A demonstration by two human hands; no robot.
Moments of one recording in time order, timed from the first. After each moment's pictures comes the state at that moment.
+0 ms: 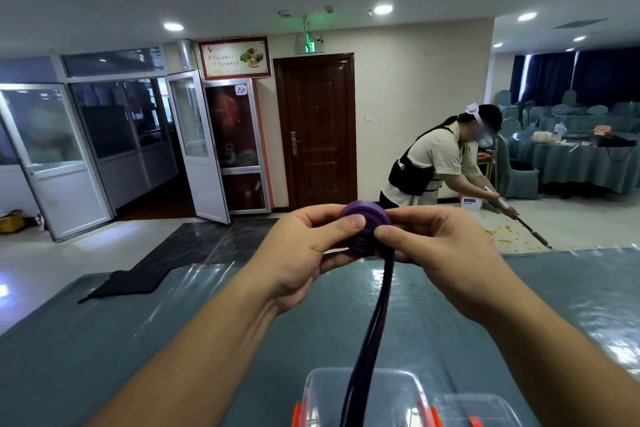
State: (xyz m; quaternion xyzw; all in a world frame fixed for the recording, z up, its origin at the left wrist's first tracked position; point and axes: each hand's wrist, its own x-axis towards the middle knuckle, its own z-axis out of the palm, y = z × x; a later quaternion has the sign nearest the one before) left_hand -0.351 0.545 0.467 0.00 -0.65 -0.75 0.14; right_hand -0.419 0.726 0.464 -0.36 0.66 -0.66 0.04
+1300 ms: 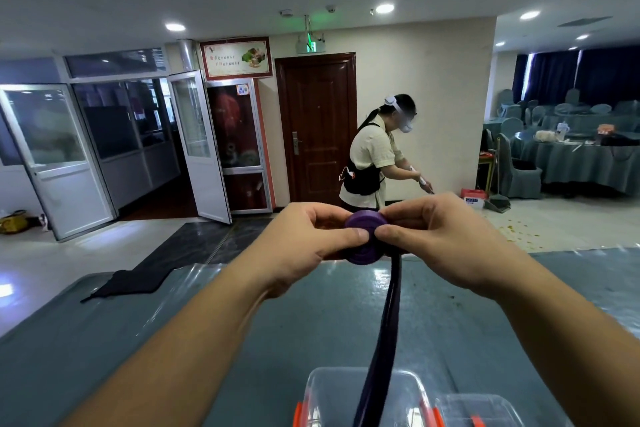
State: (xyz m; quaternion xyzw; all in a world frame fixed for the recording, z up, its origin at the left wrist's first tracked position) left_hand -0.352 0.533 0.480 0.01 -0.78 -0.61 0.13; right_hand -0.422 0.731 0.489 -0.40 0.75 -0.52 0.05
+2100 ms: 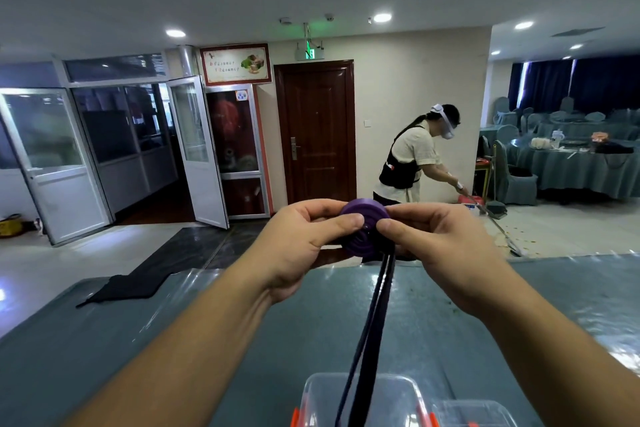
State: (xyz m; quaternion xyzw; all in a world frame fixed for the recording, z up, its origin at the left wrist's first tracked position) left_hand -0.351 0.539 0.482 0.00 -0.71 -0.69 0.14; right_hand -0.417 0.727 0.476 -0.36 0.65 -0.67 0.04
